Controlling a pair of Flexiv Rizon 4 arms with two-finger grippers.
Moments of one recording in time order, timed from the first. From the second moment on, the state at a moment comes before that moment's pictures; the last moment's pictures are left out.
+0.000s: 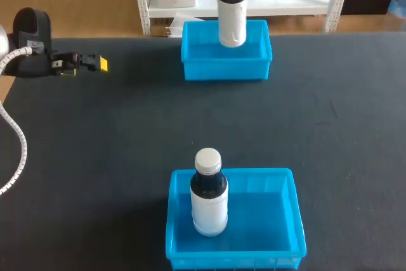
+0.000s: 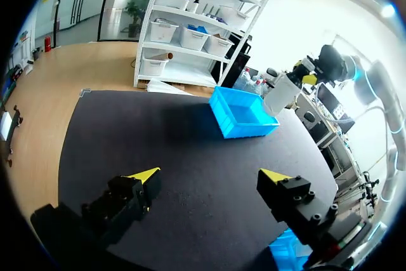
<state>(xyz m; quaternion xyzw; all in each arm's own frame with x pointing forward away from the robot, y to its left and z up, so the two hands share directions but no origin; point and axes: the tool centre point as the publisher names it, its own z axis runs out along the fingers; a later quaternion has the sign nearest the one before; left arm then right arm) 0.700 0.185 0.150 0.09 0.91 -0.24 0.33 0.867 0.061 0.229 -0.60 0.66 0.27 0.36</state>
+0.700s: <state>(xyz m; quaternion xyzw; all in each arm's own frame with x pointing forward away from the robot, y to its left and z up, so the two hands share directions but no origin) 0.700 0.185 0.150 0.09 0.91 -0.24 0.33 0.904 0.107 0.191 -0.60 0.66 0.27 0.37</state>
